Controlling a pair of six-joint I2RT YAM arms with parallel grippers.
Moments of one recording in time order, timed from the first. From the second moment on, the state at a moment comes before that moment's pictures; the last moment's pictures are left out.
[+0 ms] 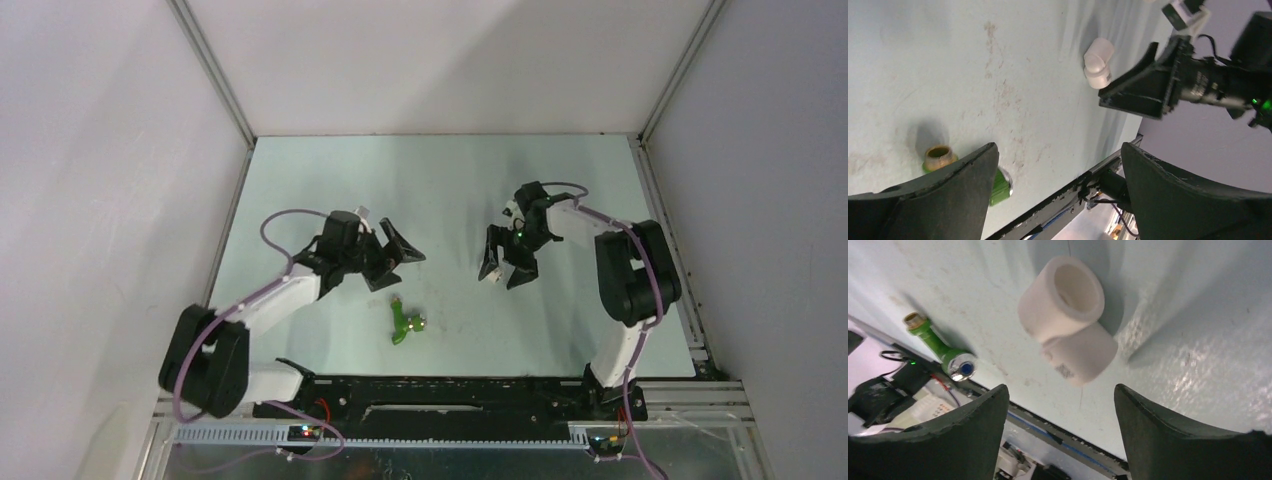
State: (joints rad) left arm -0.41 1.24 0.65 -0.11 0.40 -1.02; right arm 0.34 1.88 1.20 -0.77 -0.50 0.42
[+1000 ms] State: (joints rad) left arm -0.63 2.15 1.40 0.00 0.61 -1.03; right arm 0.12 1.76 0.87 -0.23 -0.75 0.82
